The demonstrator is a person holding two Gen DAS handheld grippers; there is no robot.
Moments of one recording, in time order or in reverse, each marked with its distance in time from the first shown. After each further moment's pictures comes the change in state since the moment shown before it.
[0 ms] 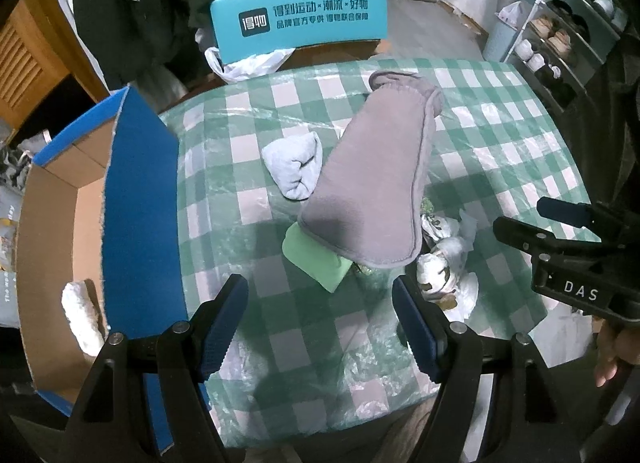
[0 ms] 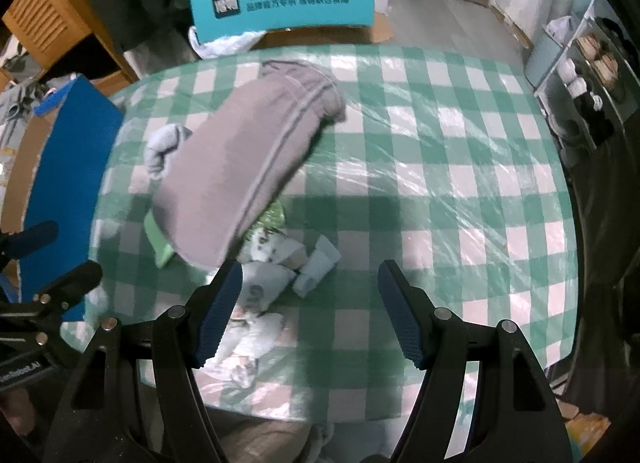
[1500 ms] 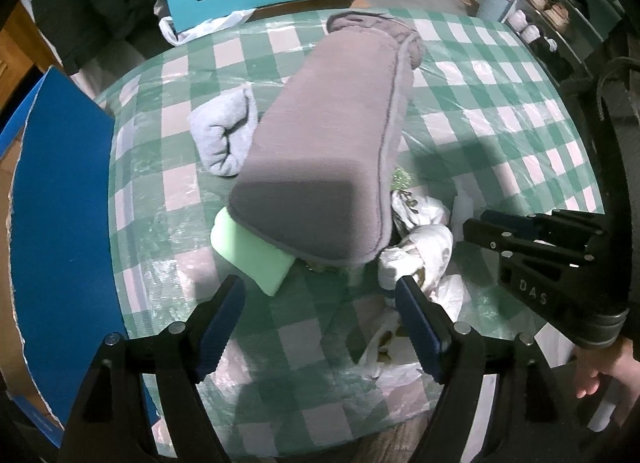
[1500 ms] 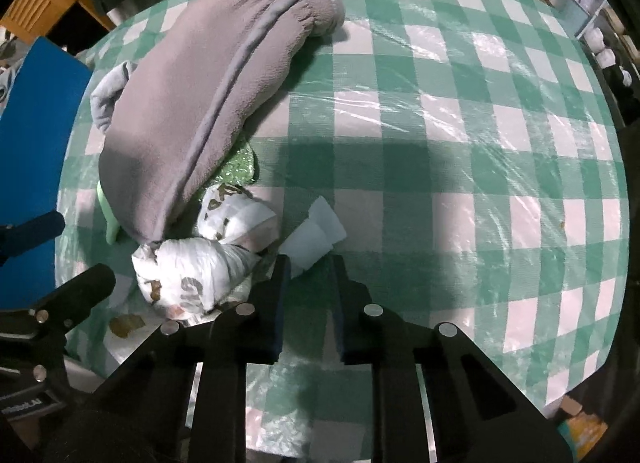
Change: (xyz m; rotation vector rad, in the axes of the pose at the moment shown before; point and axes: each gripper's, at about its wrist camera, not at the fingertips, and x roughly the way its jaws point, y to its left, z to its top) left arm 0.053 -0.038 0.001 0.032 0.102 -0.051; right arm 0.075 -0.021 -0.016 -0.002 0.153 0.054
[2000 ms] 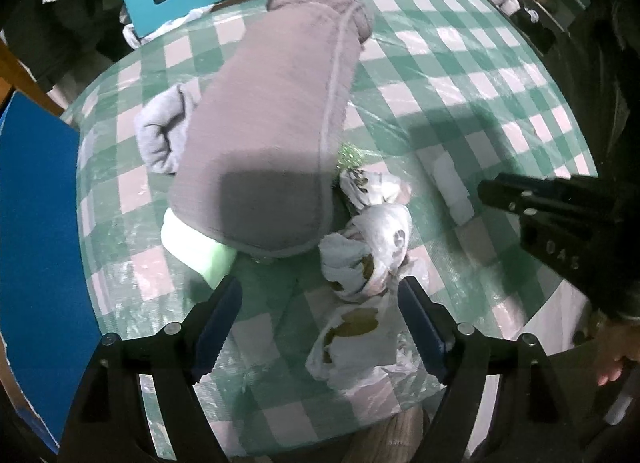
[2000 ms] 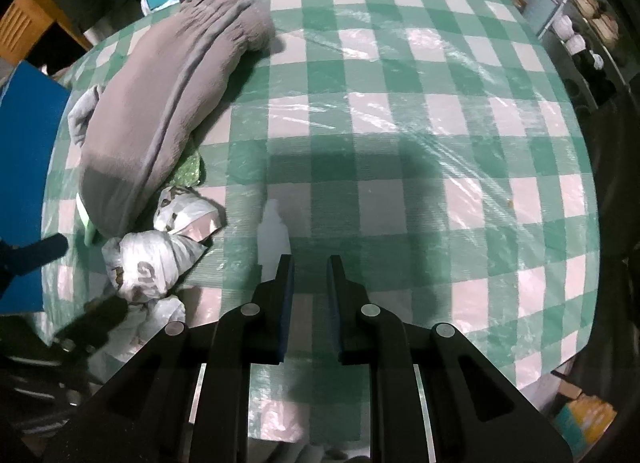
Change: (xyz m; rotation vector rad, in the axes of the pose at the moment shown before) left arm 0.015 -0.036 -0.004 0.080 0.042 -0.011; right arm -0.023 -0.042 -0.011 0.060 -0.038 -0.068
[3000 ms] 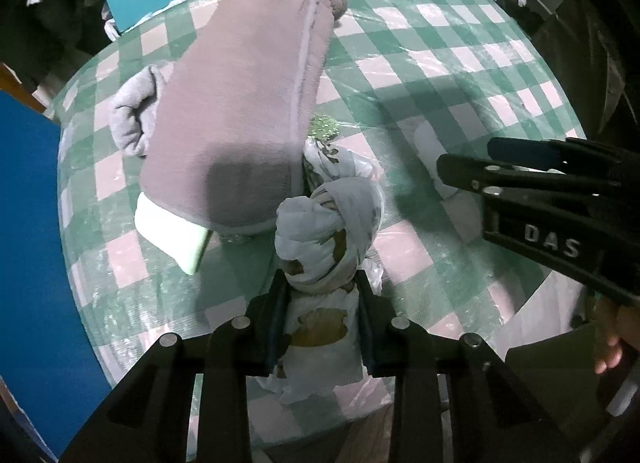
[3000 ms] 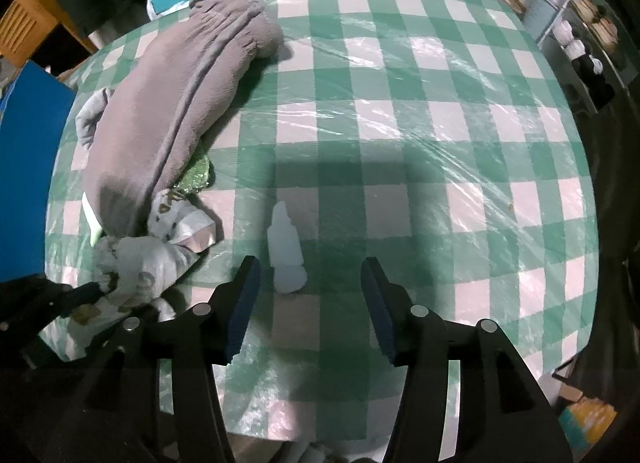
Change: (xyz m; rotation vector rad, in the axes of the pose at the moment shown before) left arm 0.012 -0.007 -0.014 0.034 0.022 -0.038; right arm -0.007 0.017 -0.003 -0.012 -0.016 0.006
